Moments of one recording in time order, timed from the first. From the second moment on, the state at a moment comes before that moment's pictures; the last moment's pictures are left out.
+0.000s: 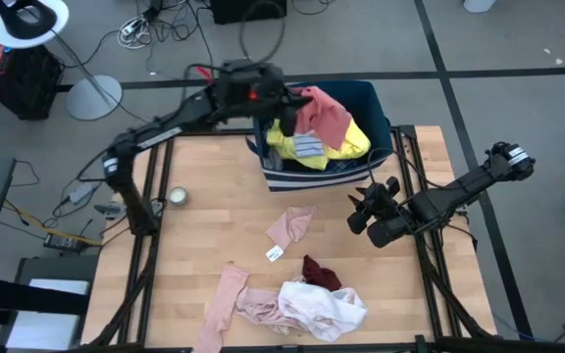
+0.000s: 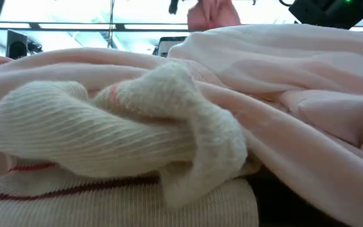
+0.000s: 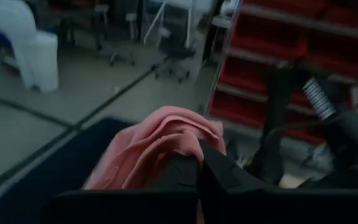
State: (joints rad) left arm 0.38 1.72 1.93 -0.34 0.11 -0.16; right arm 0.45 1.10 0.79 -0.80 0.99 1.01
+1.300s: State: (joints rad) left arm 0.41 1.93 2.02 -0.87 0.33 -0.05; right arm 0.45 1.10 0.79 -0.80 0.96 0.97
